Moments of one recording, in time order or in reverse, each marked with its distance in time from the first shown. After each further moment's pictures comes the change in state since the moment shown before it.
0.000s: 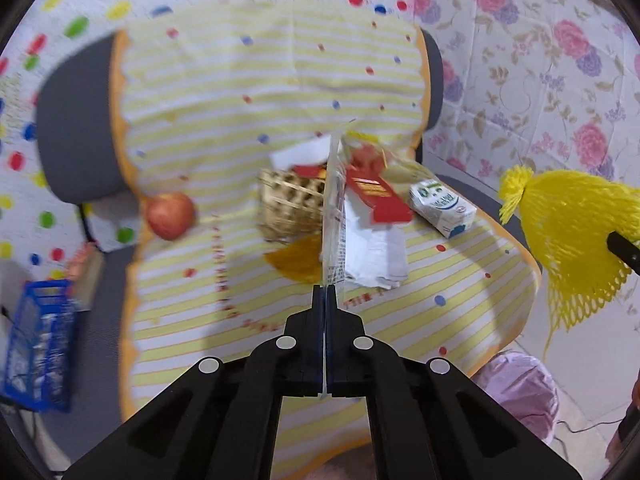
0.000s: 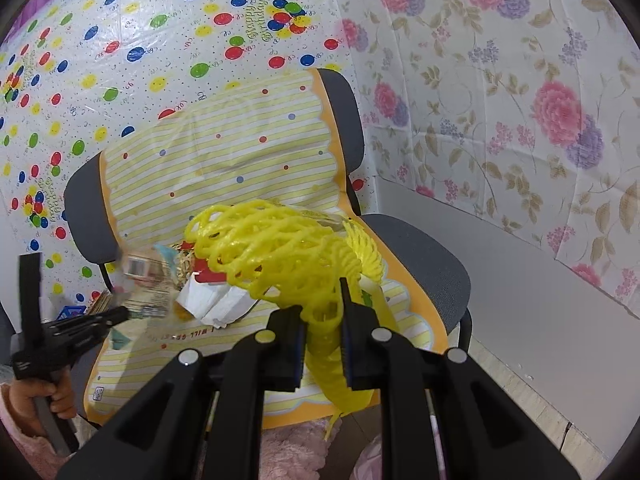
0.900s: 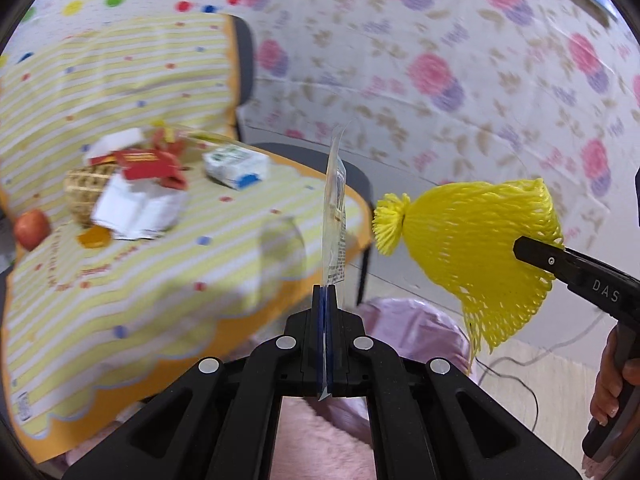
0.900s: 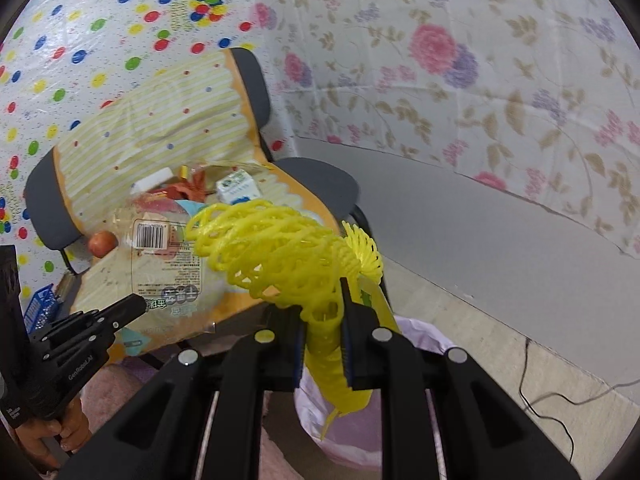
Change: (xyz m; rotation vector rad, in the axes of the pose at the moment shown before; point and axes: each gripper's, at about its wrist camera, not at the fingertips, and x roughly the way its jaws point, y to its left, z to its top) left arm -0.017 -0.168 -0.087 0.239 -0.002 -0.407; right arm -0.091 -0.050 -0.098 0.147 0.079 -0.235
